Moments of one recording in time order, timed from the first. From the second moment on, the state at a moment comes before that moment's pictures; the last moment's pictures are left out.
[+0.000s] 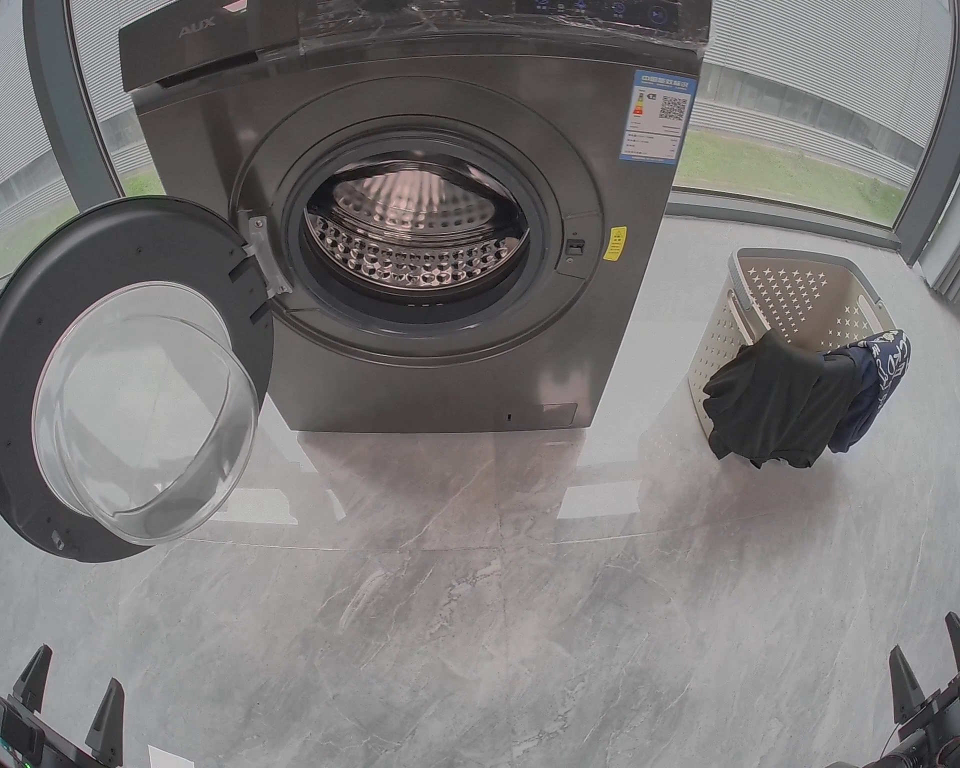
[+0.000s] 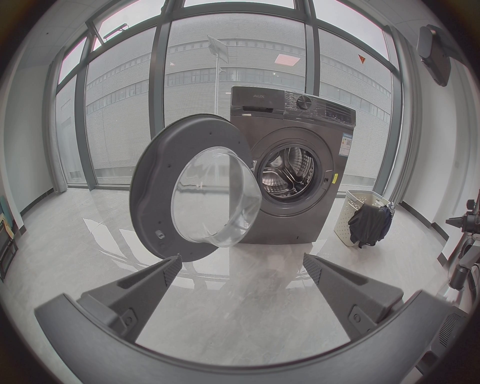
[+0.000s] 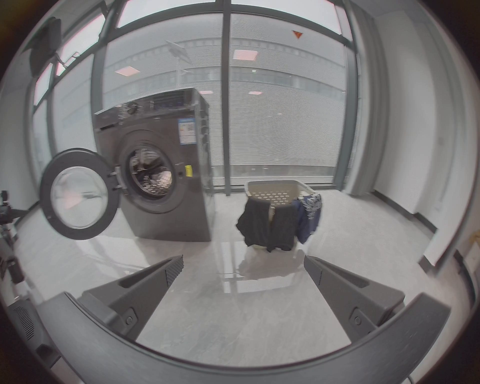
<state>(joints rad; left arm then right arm) 0.00 0.02 -0.02 0.00 0.02 -0.06 0.00 0.01 -0.02 0.00 -0.03 0.00</state>
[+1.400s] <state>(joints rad) 0.00 0.02 -0.02 0.00 0.02 -0.06 0.00 0.01 -0.02 0.00 0.03 0.00</state>
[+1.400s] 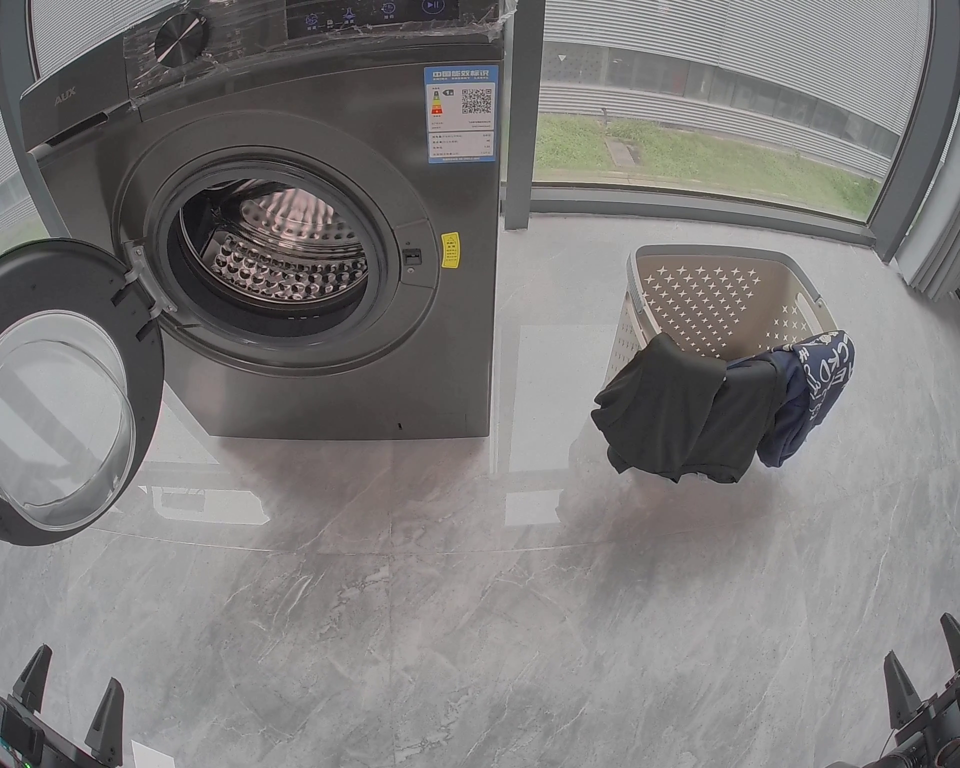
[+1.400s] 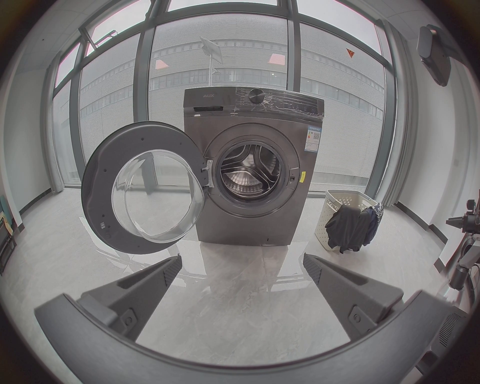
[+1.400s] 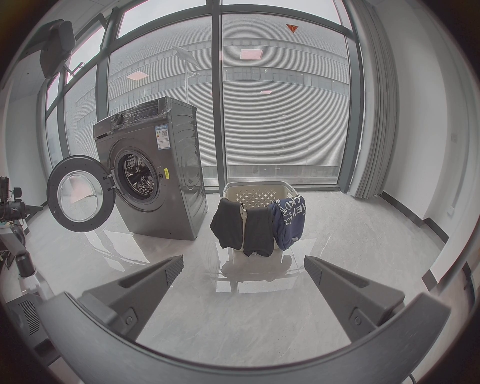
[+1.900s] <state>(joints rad) 0.00 0.02 -0.02 0.00 0.02 -0.06 0.00 0.01 -0.02 0.00 0.03 -0.01</state>
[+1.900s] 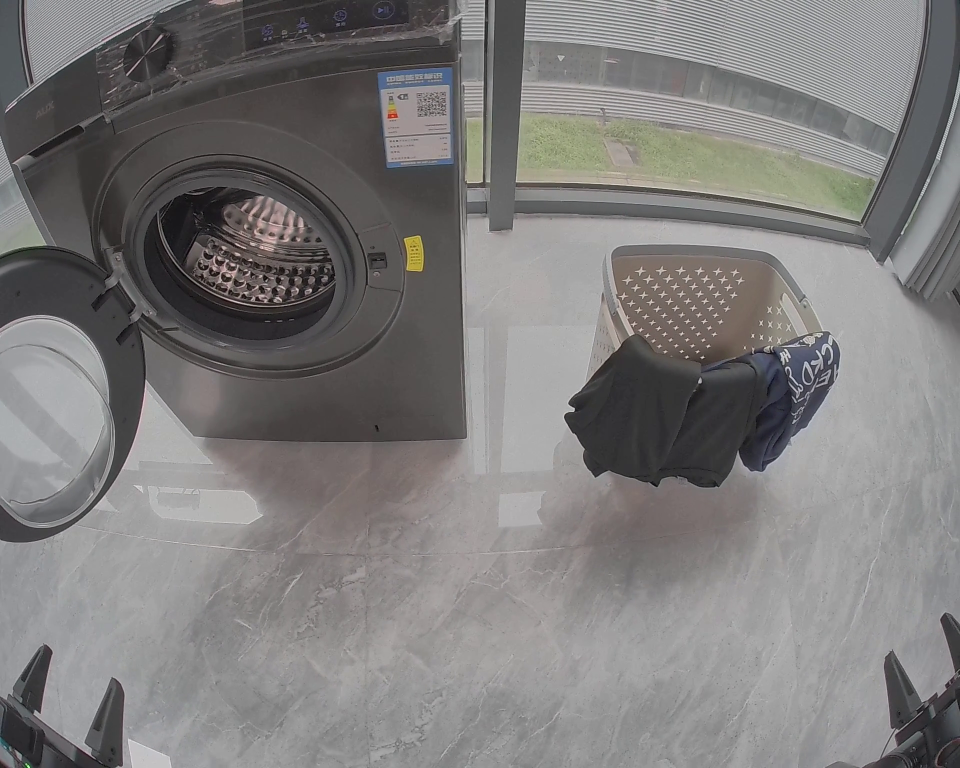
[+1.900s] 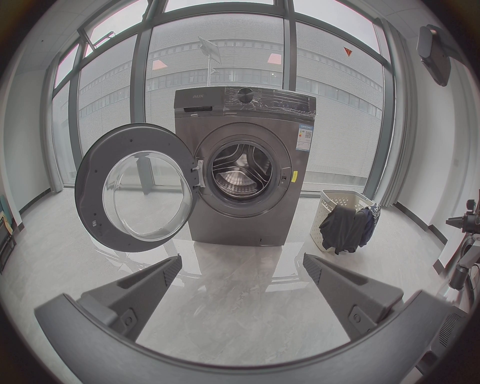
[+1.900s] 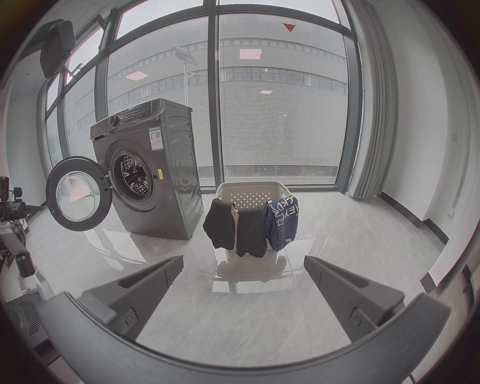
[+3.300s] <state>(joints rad) 0.00 0.02 -0.02 0.00 0.02 -0.06 0.00 0.01 -0.02 0.00 0.03 -0.01</state>
